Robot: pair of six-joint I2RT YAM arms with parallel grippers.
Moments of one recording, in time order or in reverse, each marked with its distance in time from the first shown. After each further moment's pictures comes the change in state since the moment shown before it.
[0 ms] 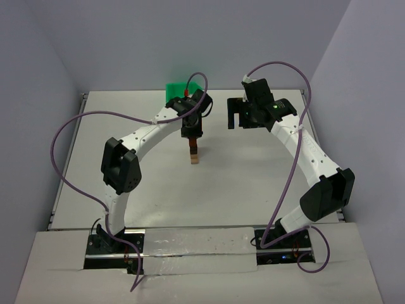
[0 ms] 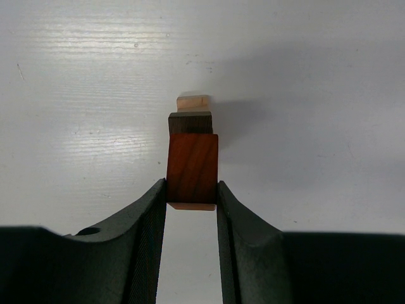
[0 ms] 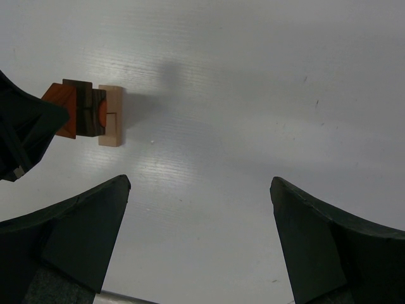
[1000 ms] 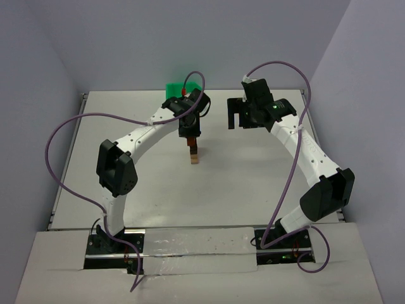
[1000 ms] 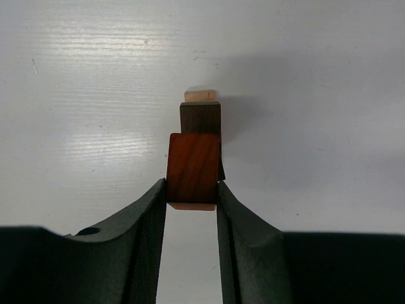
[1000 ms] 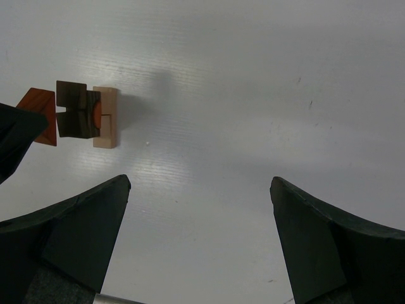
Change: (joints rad) left arm 0.000 -0.054 -0.035 -0.003 -0.010 0.000; right arm 0.005 0.000 0.000 0.000 0.024 -0.007
